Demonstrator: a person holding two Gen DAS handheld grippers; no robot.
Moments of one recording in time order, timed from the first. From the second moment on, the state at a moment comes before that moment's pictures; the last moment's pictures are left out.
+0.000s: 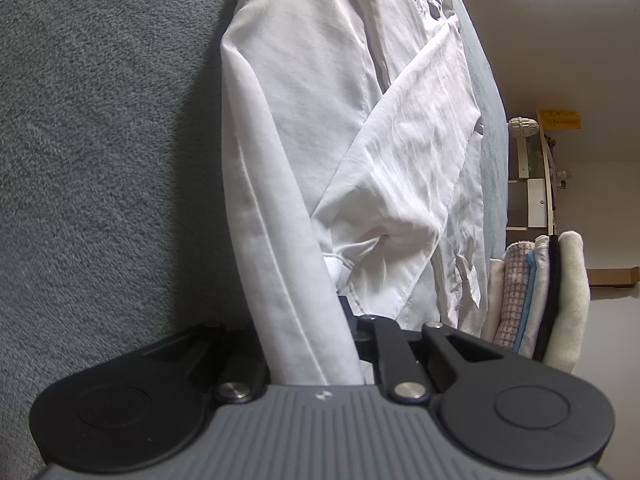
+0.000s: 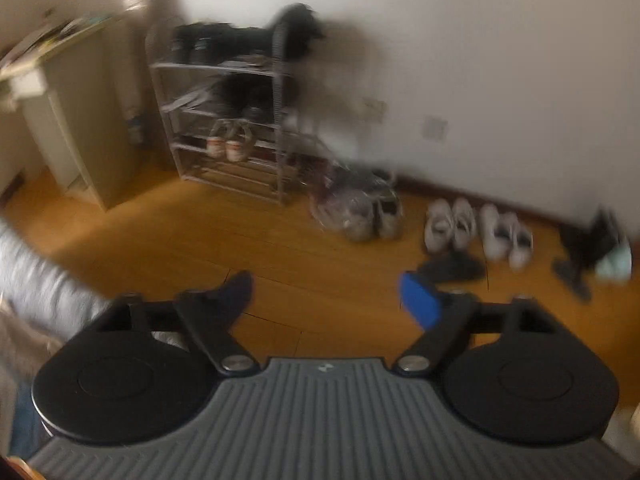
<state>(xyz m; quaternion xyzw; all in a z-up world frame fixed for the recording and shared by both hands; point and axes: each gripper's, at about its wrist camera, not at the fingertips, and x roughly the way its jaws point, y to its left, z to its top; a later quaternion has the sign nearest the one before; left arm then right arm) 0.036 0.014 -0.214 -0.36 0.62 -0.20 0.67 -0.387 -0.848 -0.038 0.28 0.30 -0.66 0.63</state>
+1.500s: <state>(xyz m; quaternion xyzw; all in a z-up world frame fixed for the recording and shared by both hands) 0.050 0.009 -0.229 -0.34 0.61 -0.26 0.67 0.056 -0.485 -0.177 0.25 0.51 0.12 0.82</state>
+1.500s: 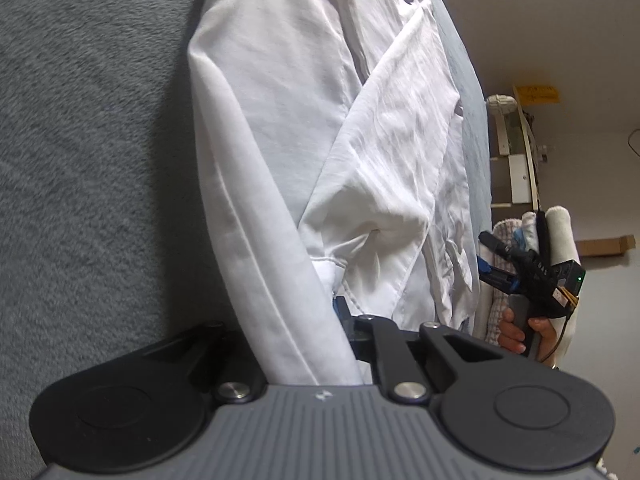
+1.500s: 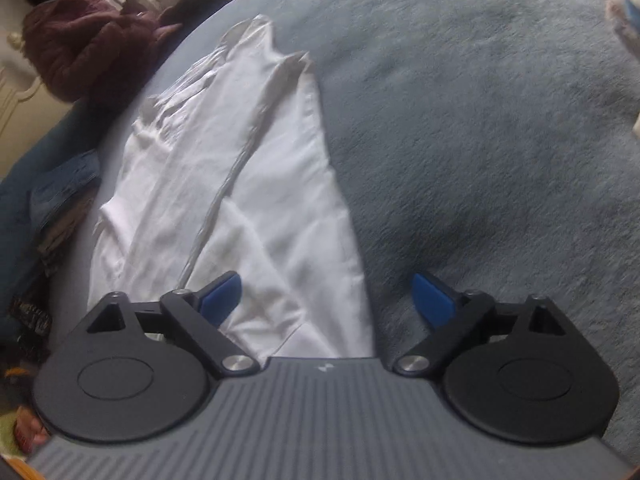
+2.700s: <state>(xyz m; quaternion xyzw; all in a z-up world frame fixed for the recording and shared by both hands) 0.138 0.037 -0.143 -0.31 0.44 -0.32 0.78 0.127 -0.470 -0.127 0.31 0.34 0.26 0.85</state>
